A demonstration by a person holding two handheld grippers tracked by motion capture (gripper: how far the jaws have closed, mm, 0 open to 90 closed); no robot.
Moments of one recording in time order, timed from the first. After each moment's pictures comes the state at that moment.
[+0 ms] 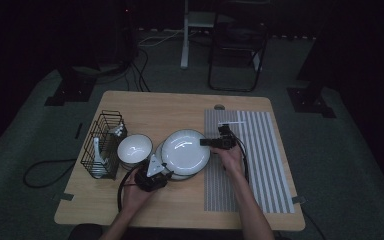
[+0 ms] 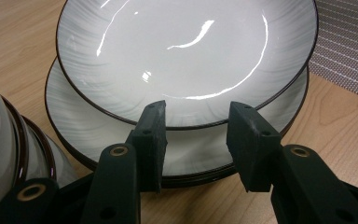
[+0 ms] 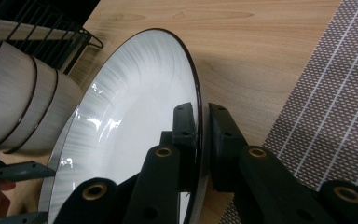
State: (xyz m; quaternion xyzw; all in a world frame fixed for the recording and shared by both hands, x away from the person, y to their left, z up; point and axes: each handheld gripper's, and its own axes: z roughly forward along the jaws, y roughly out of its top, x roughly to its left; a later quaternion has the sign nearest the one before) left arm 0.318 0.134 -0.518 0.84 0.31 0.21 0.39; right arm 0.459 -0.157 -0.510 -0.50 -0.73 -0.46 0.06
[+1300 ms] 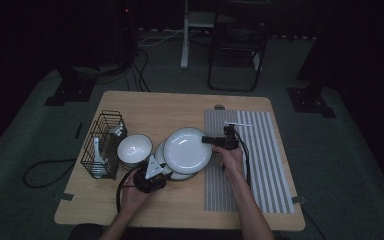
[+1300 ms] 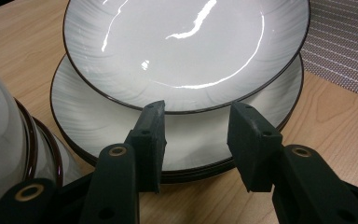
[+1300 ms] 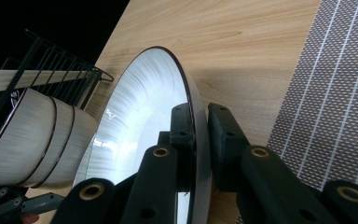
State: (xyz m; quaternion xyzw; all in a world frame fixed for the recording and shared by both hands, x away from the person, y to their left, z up) left arm 0.313 0.136 -0.517 0.84 0.30 0.22 0.40; right arm 0.455 -0.168 -0.513 -0.55 -0.66 -0.50 0.08
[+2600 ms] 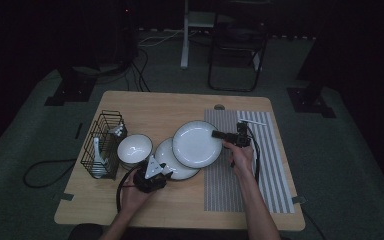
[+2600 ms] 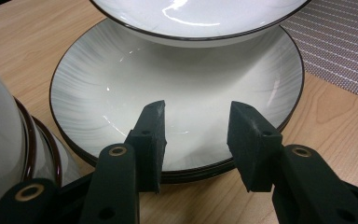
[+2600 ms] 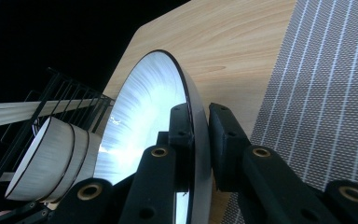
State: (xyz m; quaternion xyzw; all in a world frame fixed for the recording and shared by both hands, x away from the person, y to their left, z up) left arm 0.314 0.137 -0.518 0.84 0.30 0.22 0.40; right arm 0.451 -0.202 -0.492 -0.56 -0.63 -0.53 0.07
